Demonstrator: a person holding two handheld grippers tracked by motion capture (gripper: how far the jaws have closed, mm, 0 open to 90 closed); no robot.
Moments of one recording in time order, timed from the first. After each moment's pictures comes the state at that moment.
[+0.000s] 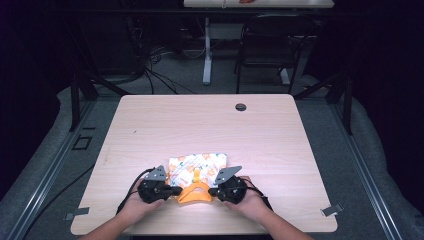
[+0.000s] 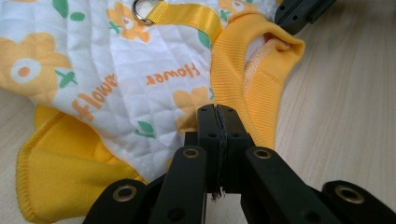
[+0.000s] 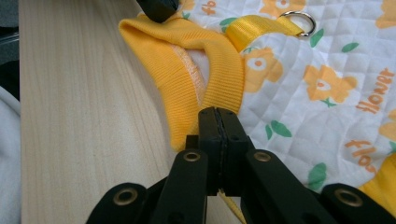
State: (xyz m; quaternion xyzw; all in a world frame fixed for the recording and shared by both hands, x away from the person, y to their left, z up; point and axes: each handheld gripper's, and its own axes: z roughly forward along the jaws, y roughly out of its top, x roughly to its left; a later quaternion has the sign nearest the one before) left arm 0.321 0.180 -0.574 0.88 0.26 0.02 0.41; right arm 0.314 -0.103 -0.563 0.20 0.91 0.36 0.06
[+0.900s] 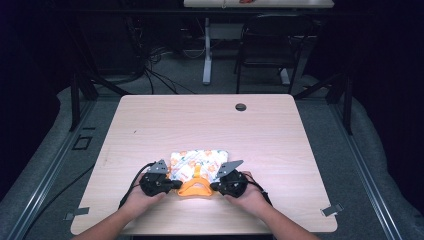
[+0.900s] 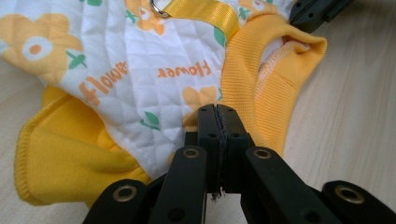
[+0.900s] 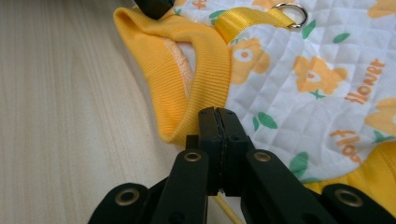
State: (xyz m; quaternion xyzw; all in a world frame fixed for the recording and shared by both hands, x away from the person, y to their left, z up) left arm 0.343 0.179 -0.576 0.87 0.28 0.03 0.40; right arm 0.332 -0.108 -0.567 0.23 0.90 0.37 0.06
